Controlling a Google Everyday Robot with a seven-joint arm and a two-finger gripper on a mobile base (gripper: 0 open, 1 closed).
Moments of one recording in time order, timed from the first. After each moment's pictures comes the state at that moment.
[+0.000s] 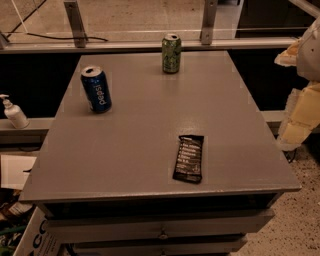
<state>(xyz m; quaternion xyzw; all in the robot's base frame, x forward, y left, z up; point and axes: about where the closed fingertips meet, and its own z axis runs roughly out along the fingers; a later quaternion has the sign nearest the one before) 0.438 -0.217 0.976 -0.60 0.78 -0.03 0.16</state>
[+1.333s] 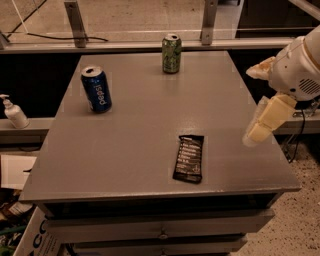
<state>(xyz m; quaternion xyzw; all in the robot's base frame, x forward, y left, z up) 0.482 -0.186 0.929 -0.60 0.76 0.07 0.25</state>
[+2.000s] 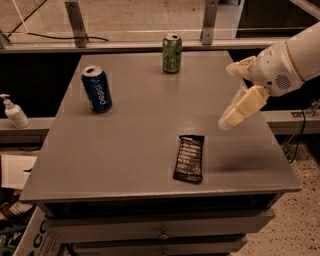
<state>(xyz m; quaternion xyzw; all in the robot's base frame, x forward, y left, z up) 0.528 -0.153 0.918 -0.56 0.73 0.18 0.33</state>
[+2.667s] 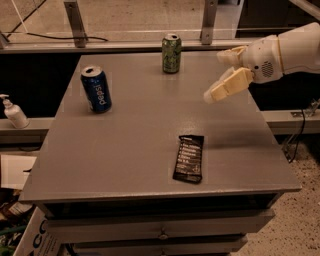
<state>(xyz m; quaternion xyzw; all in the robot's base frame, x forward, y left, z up) 0.591 -0.132 0.934 -0.50 0.71 0.28 0.42</state>
